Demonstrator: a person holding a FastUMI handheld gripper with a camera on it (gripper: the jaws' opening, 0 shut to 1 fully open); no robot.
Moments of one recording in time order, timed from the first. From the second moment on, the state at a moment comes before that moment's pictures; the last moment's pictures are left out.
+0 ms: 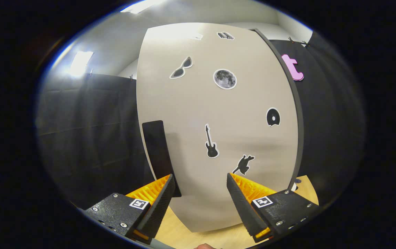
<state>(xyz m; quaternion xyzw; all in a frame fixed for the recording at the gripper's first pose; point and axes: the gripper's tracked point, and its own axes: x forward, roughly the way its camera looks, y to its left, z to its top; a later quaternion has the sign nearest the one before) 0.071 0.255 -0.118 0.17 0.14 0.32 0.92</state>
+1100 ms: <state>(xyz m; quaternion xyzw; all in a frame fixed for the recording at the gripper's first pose) 0.105 0.303 -0.093 0.15 0.14 0.28 0.94</state>
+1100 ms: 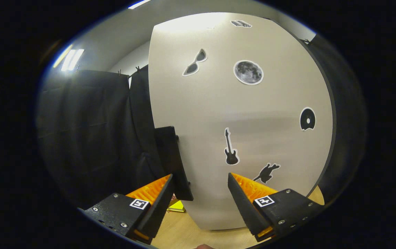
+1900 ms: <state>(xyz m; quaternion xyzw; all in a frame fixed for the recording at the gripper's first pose) 0.049 0.206 0.053 0.04 0.01 0.18 0.98</state>
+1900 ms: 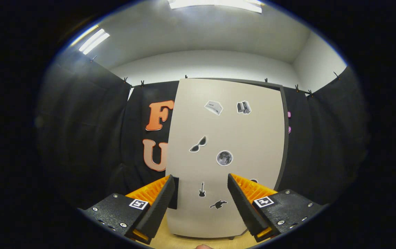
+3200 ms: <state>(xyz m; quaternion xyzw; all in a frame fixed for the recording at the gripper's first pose) 0.047 0.184 0.117 0.06 -0.01 0.17 0.98</state>
